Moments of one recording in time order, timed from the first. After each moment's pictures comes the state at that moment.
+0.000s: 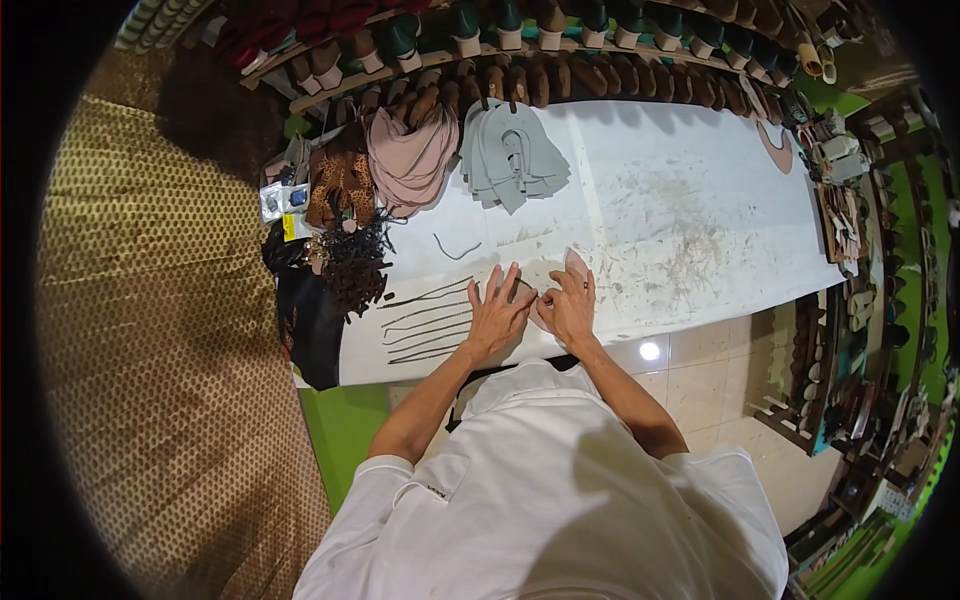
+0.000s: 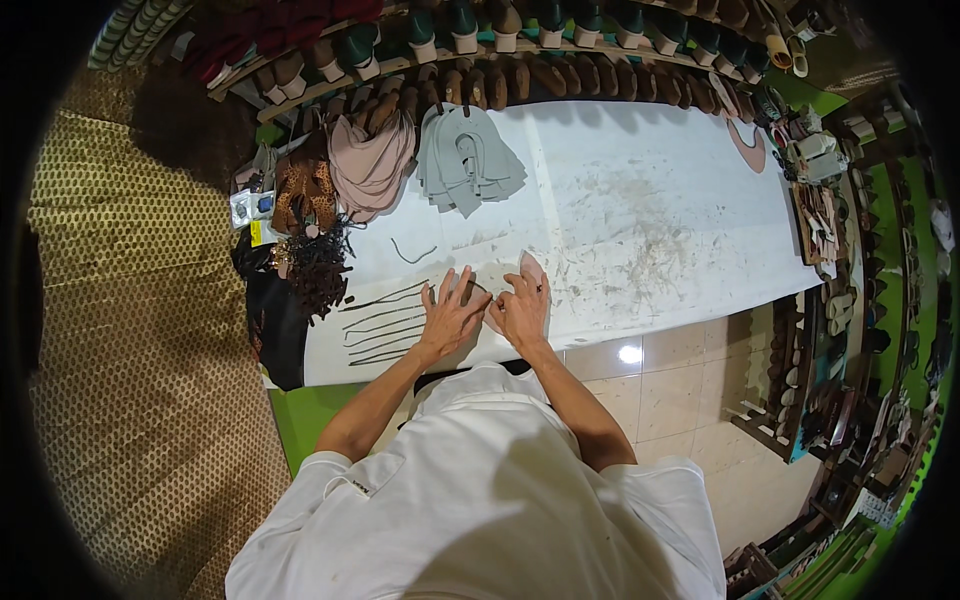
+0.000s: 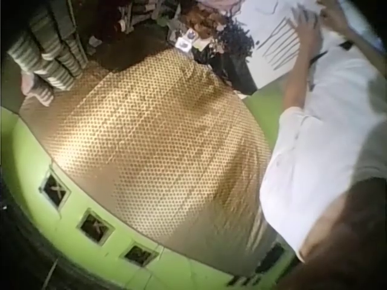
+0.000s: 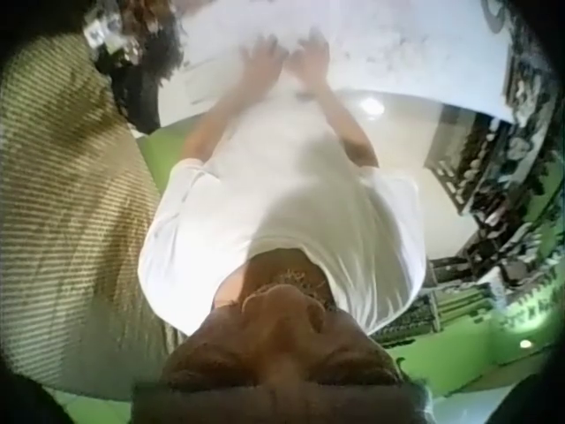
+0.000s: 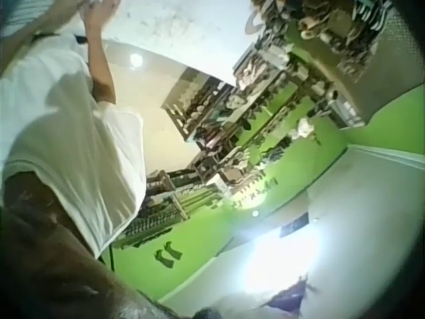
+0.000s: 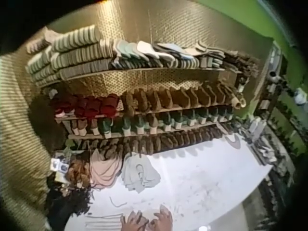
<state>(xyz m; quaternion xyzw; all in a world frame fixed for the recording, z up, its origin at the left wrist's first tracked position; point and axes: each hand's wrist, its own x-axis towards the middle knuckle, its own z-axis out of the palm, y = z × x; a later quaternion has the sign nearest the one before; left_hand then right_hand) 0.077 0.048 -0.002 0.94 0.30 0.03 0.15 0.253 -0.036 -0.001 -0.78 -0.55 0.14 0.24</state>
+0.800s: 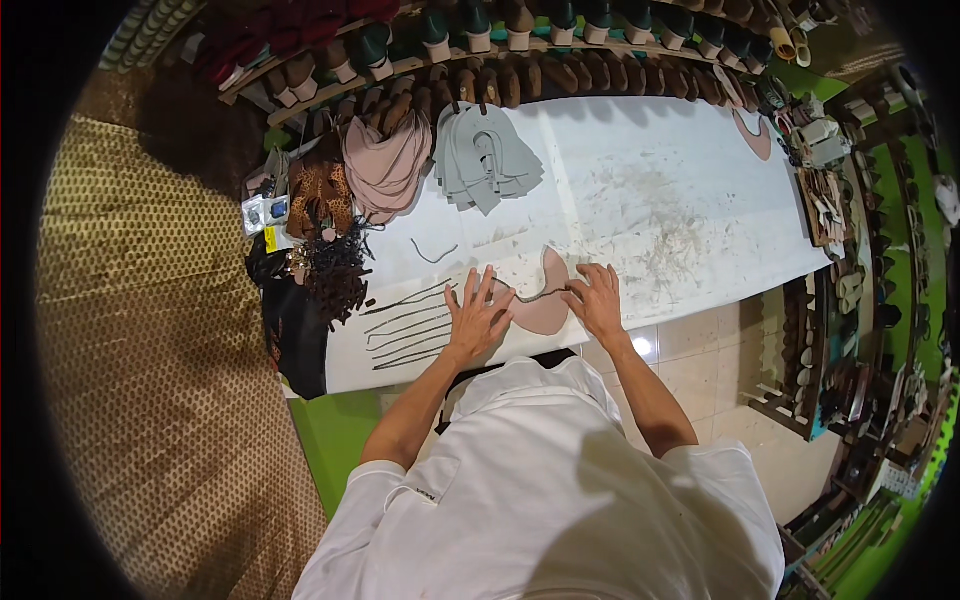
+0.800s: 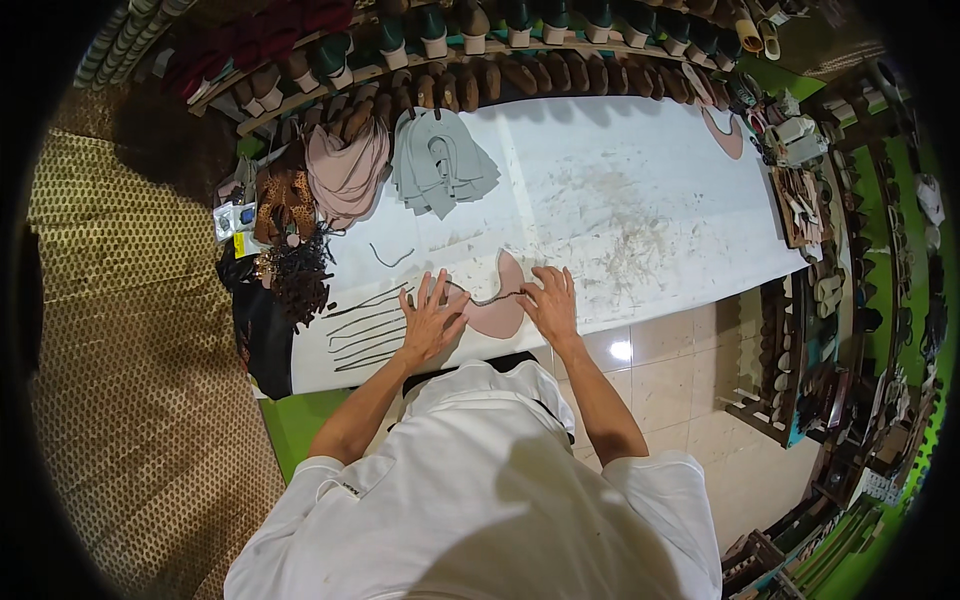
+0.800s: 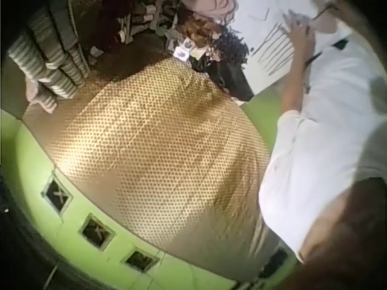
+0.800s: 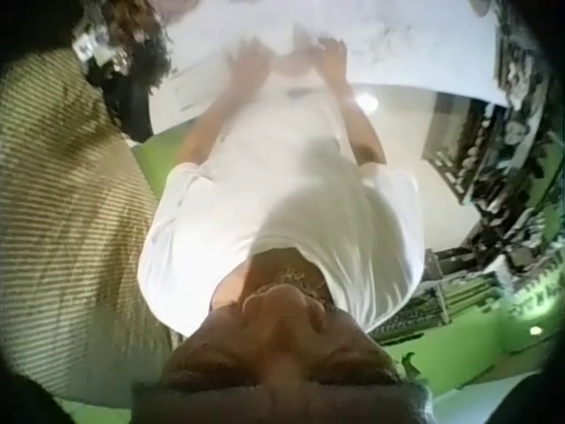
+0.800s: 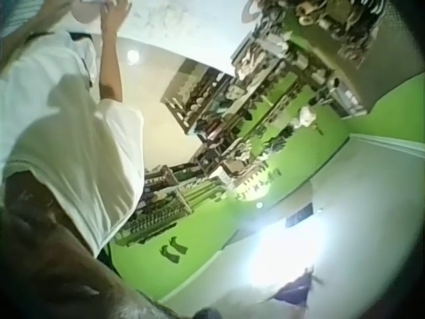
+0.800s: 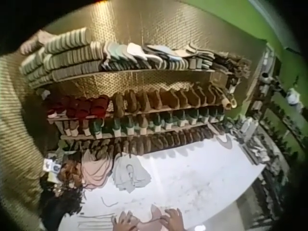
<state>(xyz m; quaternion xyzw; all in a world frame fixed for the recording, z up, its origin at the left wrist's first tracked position) 0.074 0.040 -0.002 0.93 0.31 0.02 0.17 0.335 -0.085 0.000 -0.77 -0.58 0.11 0.26</state>
